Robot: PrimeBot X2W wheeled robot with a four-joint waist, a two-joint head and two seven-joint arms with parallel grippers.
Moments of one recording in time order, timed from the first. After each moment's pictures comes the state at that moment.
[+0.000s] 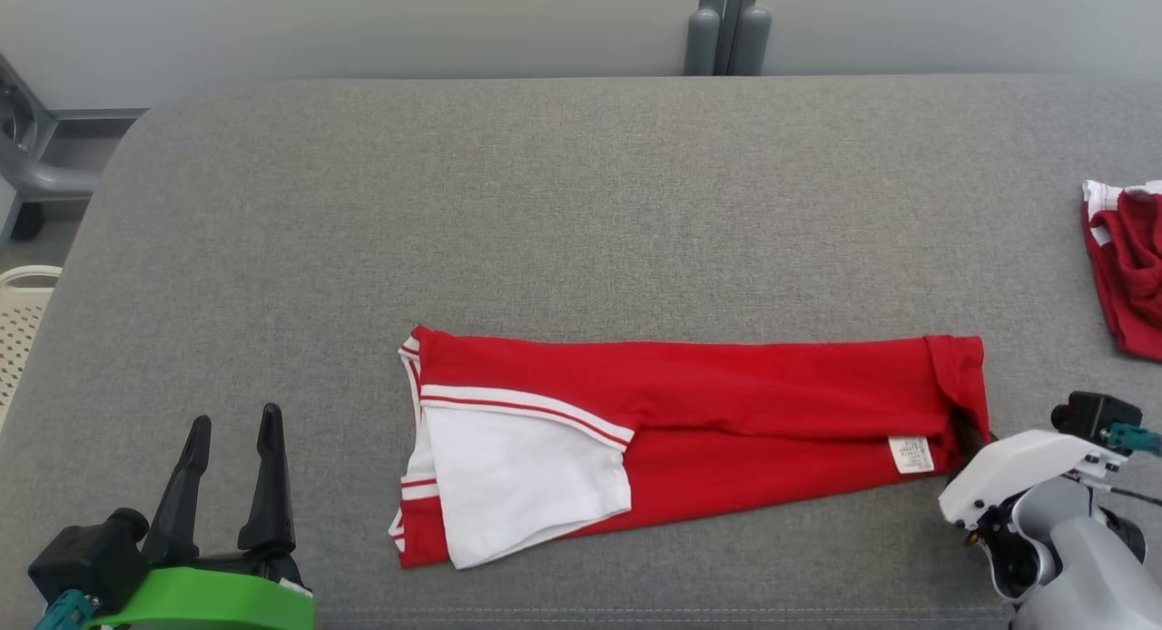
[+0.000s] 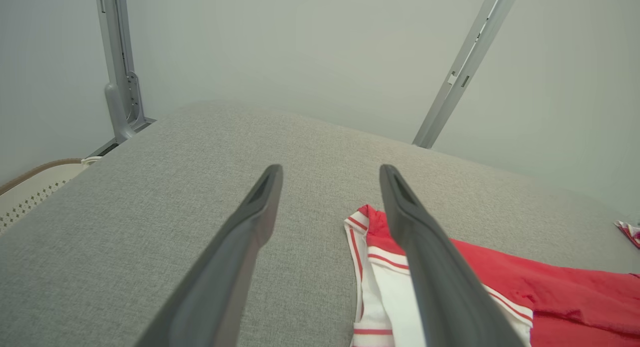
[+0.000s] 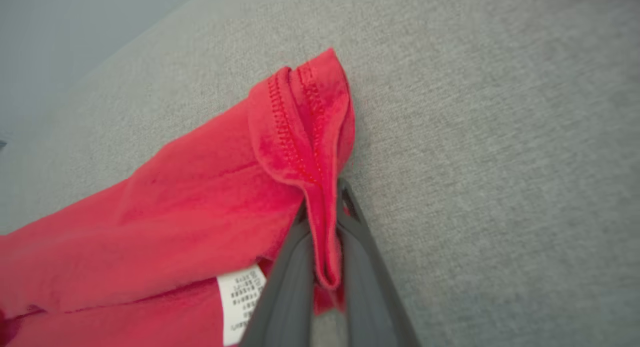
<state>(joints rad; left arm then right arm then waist) 0.05 0.39 -0.27 -0.04 -0.72 0.13 -0.26 -0.35 -0.18 -0.04 0.81 0.57 0.13 -0.04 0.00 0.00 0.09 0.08</state>
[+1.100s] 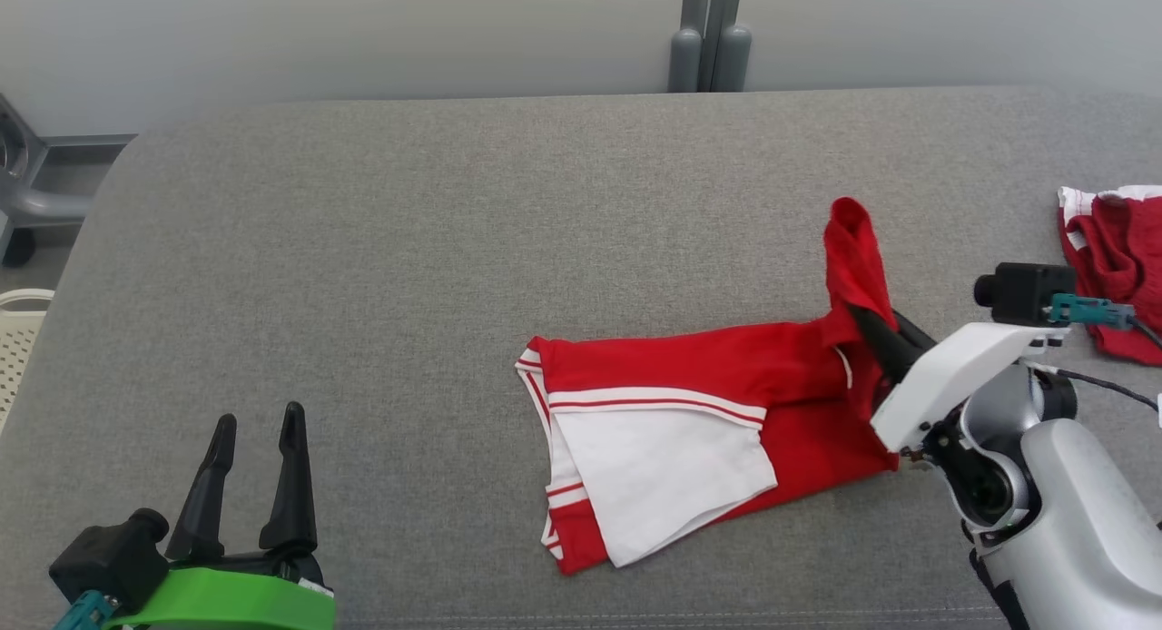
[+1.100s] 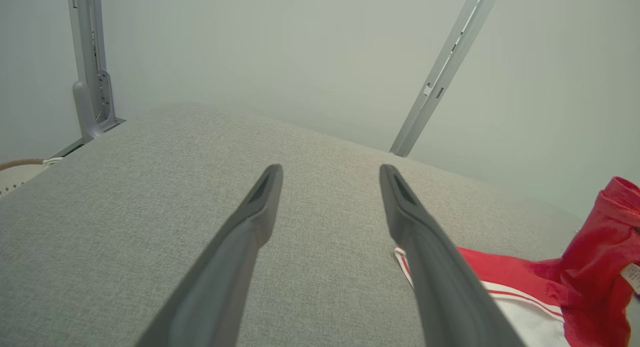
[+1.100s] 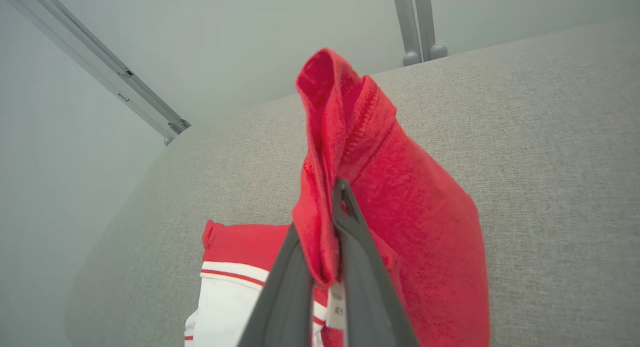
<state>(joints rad) 0.05 0.34 -0.26 -0.04 -0.72 0.09 -0.26 -0.33 -0.22 0.13 0.26 0.67 0.13 0.23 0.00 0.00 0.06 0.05</state>
